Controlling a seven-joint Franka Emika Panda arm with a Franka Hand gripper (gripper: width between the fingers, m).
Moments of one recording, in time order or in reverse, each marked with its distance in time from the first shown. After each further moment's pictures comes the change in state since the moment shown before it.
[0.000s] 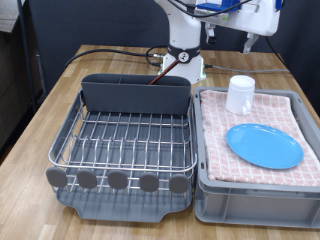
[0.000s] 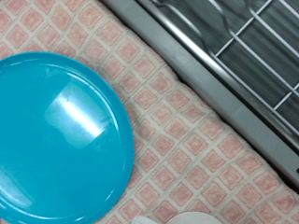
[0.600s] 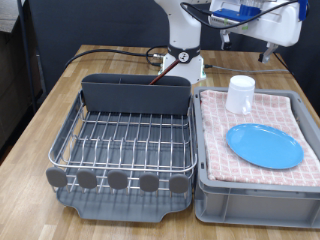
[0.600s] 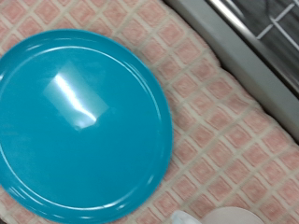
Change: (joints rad) arm 0.033 0.155 0.009 0.134 0.052 -0.027 -0.037
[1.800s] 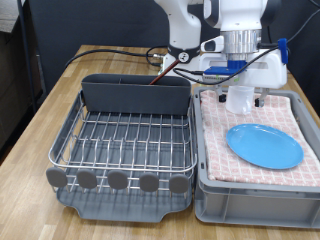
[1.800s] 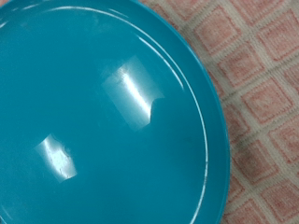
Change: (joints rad) arm 0.008 0.208 -0.031 -0.212 0.315 0.633 -0.380
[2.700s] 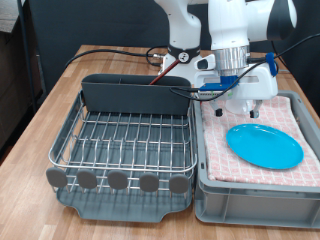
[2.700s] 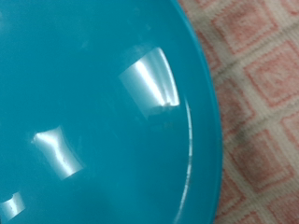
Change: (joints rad) arm -0.036 0.123 0.175 0.025 0.828 0.157 -0.732
